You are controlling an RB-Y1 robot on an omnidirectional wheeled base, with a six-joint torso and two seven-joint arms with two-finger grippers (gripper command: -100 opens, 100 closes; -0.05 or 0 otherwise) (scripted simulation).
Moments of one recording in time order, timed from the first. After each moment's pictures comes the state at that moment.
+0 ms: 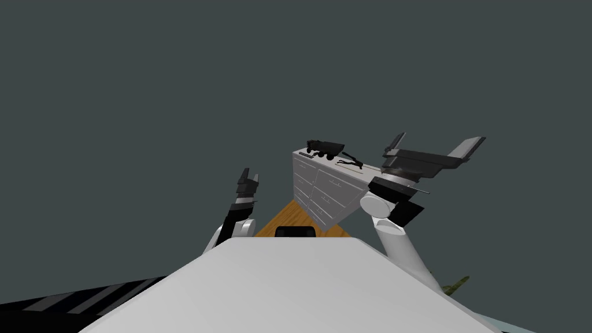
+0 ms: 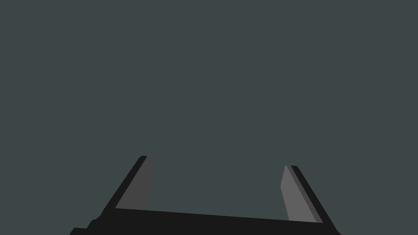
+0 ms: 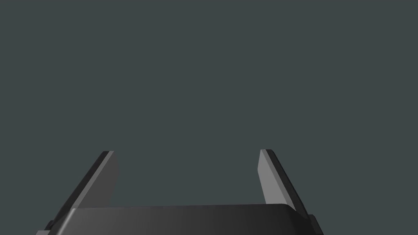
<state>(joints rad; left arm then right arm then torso) 0.52 0.03 -0.05 -2.22 -0.04 -0.35 0.12 0.18 -0.40 -0.18 -2.29 -1.07 -0.79 -0.35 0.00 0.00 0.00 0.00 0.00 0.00</state>
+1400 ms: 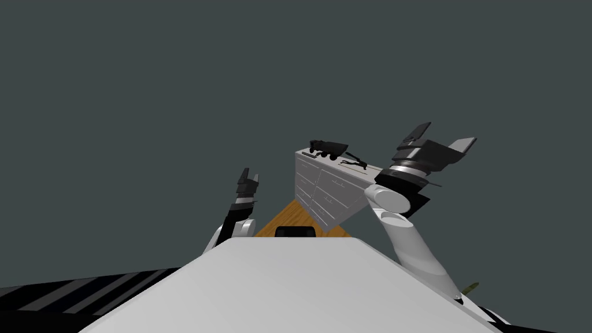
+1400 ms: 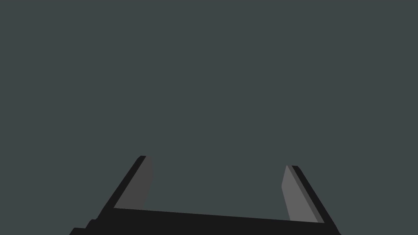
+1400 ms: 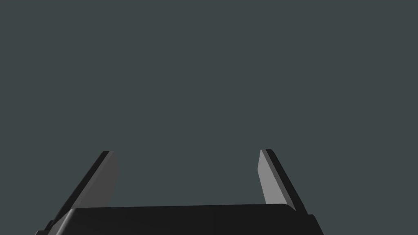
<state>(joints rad) 0.52 0.03 -0.05 -2.22 -0.04 -0.35 0.12 0.10 -0.52 -0.21 -2.30 -1.47 -0.87 -0.49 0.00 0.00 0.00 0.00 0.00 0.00</state>
